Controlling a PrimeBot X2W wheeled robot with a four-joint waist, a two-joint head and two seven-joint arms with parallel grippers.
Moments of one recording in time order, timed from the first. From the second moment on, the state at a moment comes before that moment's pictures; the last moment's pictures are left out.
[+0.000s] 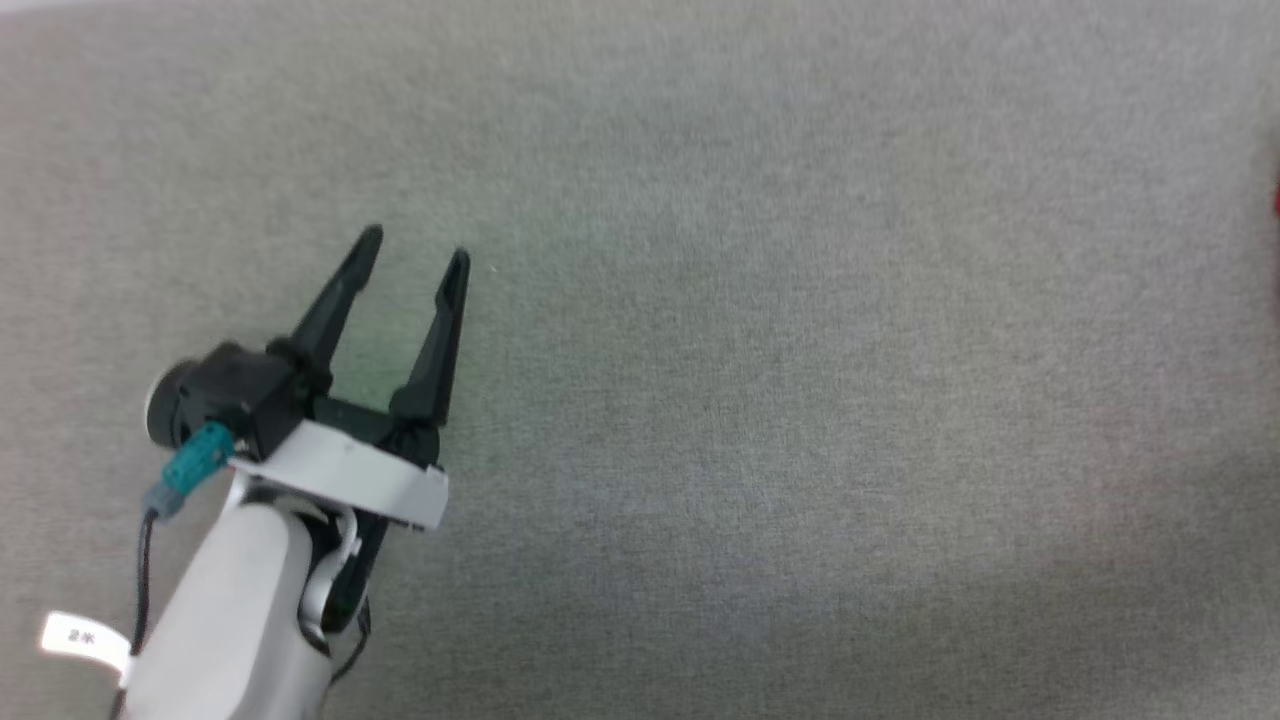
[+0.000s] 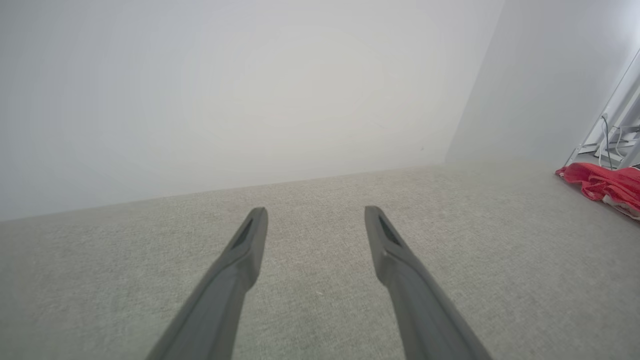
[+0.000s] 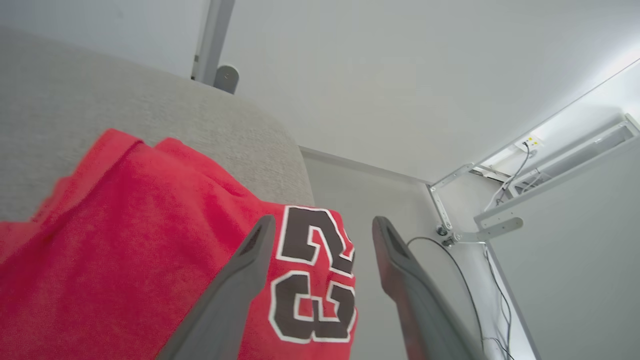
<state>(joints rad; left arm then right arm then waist) -0.46 0.33 -0.26 0.20 -0.41 -0.13 -0.26 -1.06 -0.73 0.14 1.27 0.06 0.13 -0.24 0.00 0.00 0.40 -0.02</state>
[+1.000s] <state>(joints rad) -0.05 0.27 0.01 0.19 -0.35 -0.13 -0.26 -0.38 -0.35 0.07 0.58 0.19 0.13 -0.26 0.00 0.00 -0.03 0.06</state>
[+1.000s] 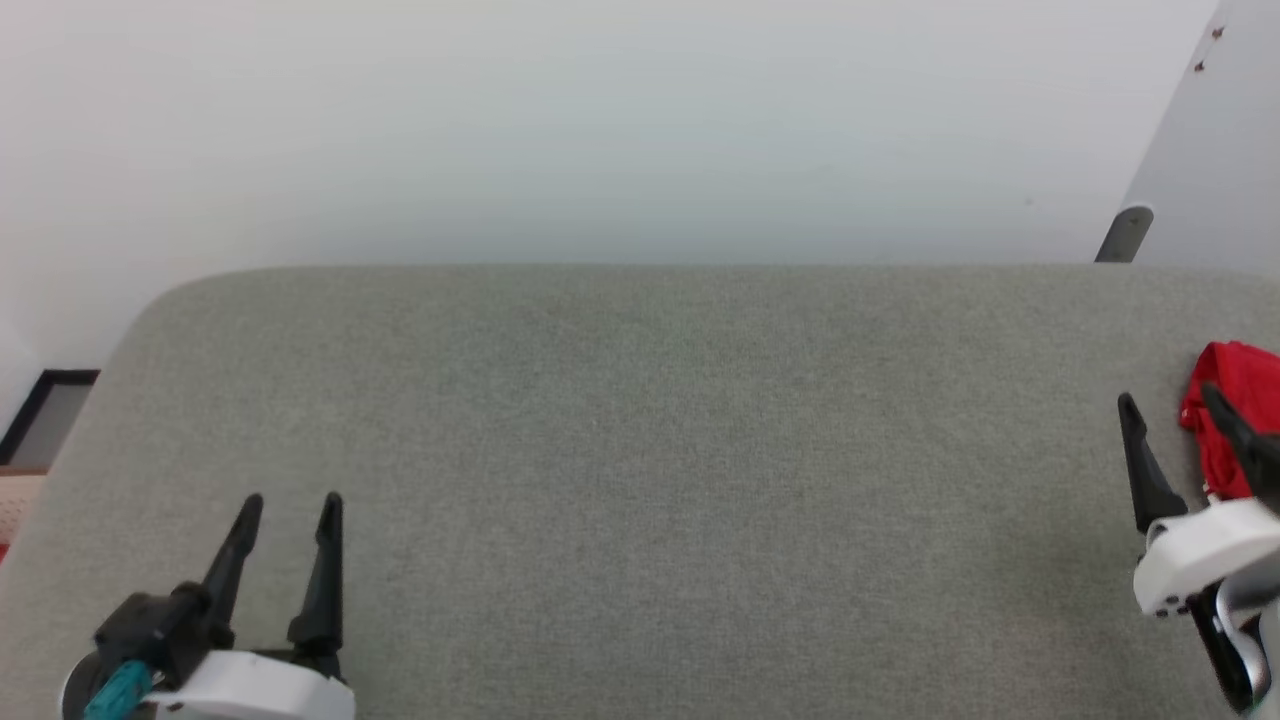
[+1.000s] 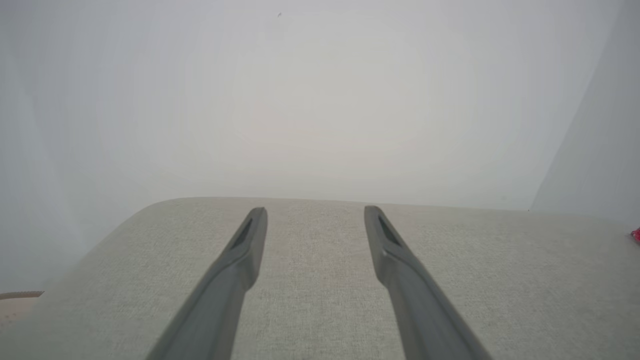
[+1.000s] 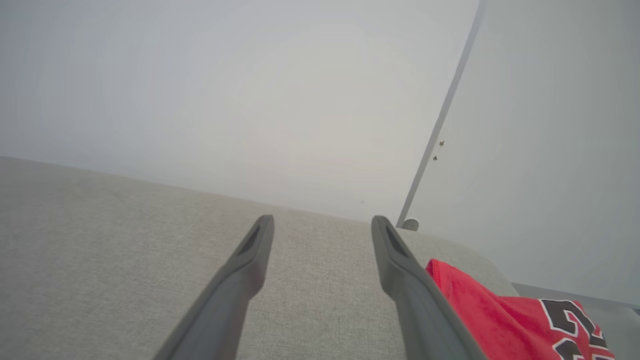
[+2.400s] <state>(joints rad) 0.11 0.29 0.07 0.18 -0.39 -0.13 -0.26 0.11 -0.11 -0.08 0.10 0.10 0.13 -0.26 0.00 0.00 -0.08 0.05</state>
